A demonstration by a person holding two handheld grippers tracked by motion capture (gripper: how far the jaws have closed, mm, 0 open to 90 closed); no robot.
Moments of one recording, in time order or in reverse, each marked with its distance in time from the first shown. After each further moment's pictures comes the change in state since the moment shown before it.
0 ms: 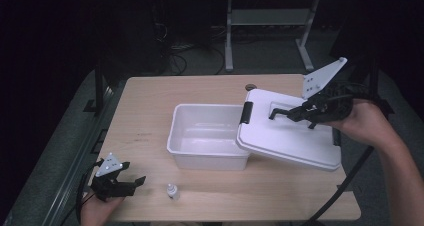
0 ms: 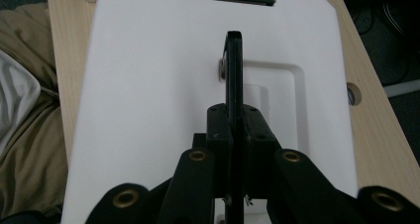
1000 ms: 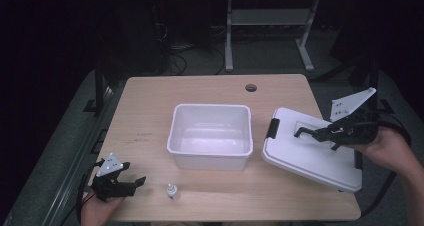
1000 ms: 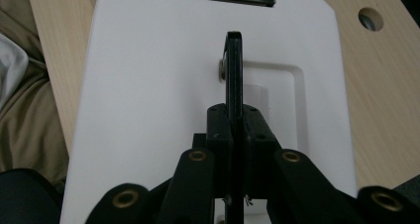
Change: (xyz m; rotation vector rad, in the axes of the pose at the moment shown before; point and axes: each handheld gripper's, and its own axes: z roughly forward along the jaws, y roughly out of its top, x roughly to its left) left arm 0.000 -0.001 0.001 0.010 0.000 -0.002; right arm 0.008 -0.095 0.013 0.019 -0.008 0.133
